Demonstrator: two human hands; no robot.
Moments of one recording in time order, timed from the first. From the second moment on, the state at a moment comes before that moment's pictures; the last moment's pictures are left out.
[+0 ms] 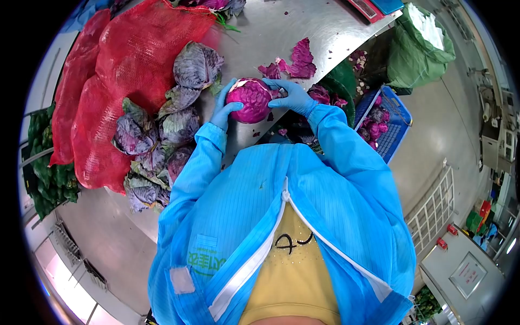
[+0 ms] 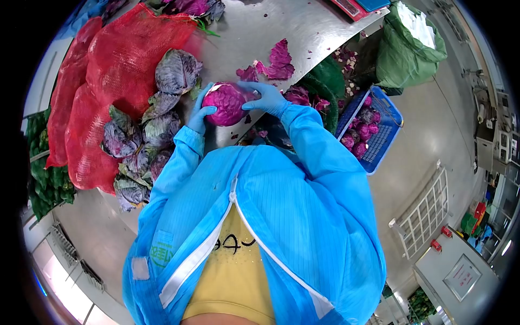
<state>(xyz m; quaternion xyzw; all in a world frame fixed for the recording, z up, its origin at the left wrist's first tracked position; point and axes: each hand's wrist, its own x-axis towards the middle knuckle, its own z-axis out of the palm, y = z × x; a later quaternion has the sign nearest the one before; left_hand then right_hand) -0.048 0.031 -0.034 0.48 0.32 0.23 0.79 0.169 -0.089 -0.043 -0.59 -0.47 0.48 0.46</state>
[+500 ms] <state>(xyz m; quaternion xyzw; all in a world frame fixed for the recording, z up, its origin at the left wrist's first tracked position) -0.034 0.009 -0.027 0.62 0.51 0.25 0.55 0.122 -0.106 -0.019 -0.75 -0.53 0.16 0.35</state>
